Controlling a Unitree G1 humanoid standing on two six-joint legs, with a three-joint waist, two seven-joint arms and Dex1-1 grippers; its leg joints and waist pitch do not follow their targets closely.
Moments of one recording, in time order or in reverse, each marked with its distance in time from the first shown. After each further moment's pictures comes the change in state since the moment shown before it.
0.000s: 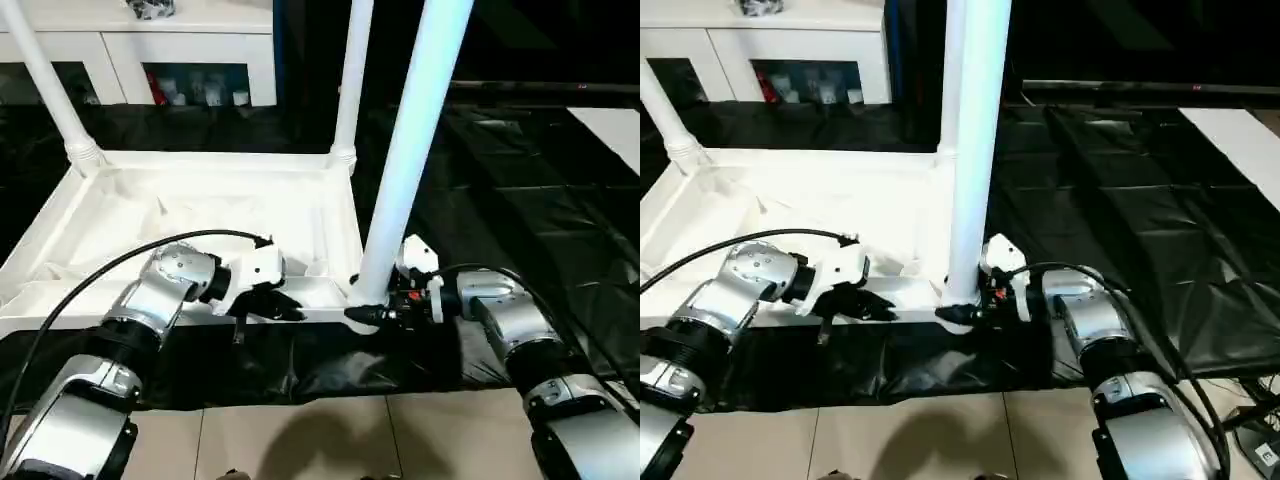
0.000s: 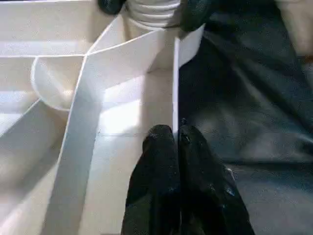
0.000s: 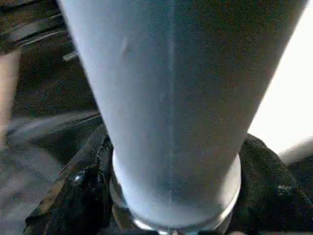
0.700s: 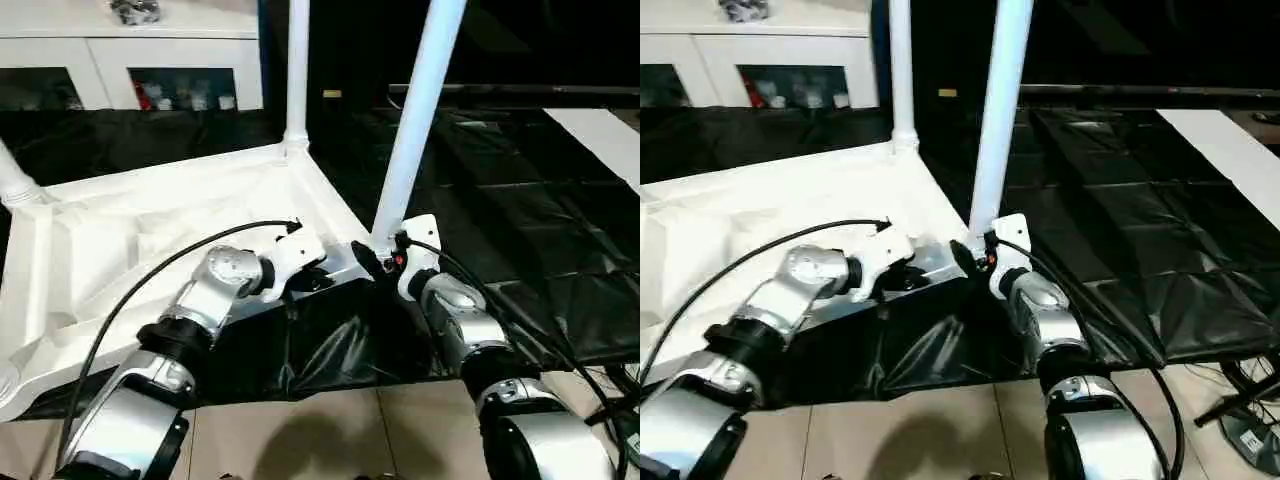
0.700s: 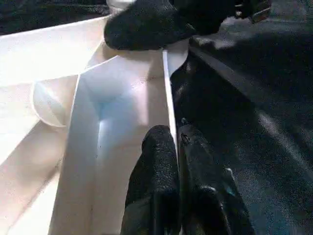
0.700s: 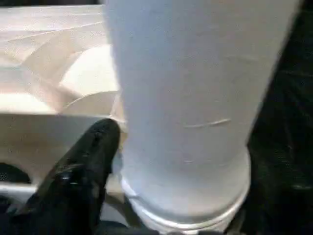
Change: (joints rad) left arm -0.006 -0.115 -0.002 0.001 0.045 0.041 0.206; right arm -0.033 0.106 -0.102 0.101 0.000 -0.065 -0.409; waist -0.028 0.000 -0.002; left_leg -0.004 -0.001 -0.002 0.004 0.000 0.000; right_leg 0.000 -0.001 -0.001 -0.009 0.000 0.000
